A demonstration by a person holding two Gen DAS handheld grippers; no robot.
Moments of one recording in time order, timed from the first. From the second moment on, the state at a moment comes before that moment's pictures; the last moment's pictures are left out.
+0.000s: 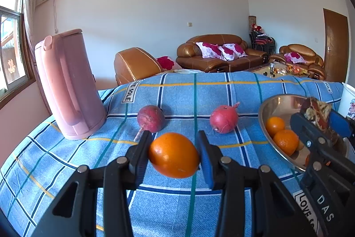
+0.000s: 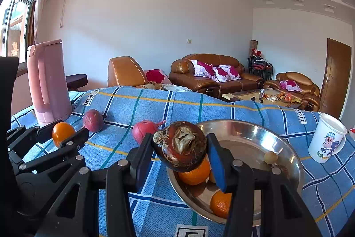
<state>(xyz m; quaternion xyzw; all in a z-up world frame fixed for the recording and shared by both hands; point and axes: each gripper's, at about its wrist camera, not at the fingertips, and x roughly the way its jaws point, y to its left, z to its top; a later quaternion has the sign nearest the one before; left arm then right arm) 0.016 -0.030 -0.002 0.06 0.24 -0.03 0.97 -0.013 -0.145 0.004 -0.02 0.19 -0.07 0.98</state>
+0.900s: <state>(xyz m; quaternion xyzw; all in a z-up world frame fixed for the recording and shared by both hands) -0.005 -0.074 -0.004 0.05 0.25 -0.07 0.96 -0.035 -0.200 0.006 -0.03 0.20 -0.11 0.97</state>
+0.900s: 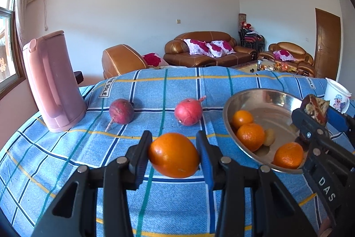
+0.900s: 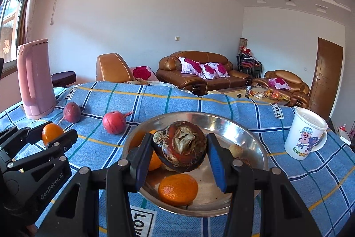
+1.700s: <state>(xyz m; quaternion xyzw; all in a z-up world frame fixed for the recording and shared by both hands) 0.002 -0.130 0.001 0.03 0.25 -0.13 0.96 -0.021 -0.263 0.008 -0.02 0.21 -0.16 0.96</state>
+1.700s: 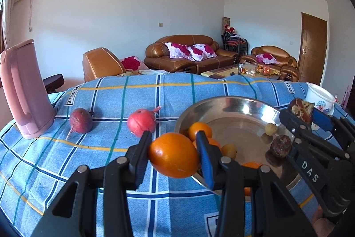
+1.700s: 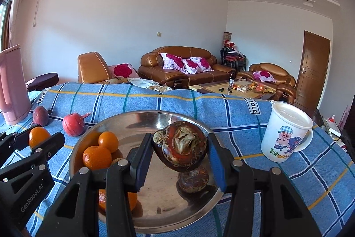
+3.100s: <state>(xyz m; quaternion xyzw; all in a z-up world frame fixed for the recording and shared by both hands) 0.056 -0.208 -0.015 0.04 0.33 -0.18 0.93 0.052 -0.329 -0.021 0.05 0.33 -0.12 0.94</state>
